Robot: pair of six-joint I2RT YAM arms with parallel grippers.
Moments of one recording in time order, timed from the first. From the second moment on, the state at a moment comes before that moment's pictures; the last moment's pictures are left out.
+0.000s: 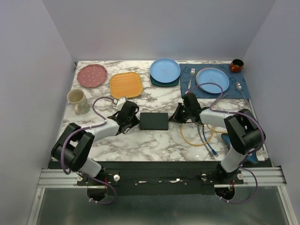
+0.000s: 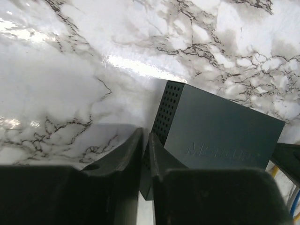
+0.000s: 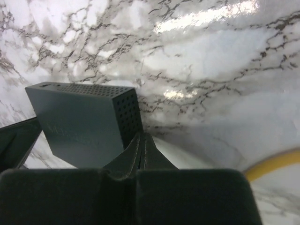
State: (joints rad) left arm -0.55 1.51 0.65 0.04 -0.18 -0.96; right arm 0.48 1.73 0.83 0.04 -0.22 0.84
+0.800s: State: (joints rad) left arm -0.65 1.36 0.95 -0.36 -0.44 -0.76; right arm 0.57 1.08 0.68 0.17 0.05 0.49
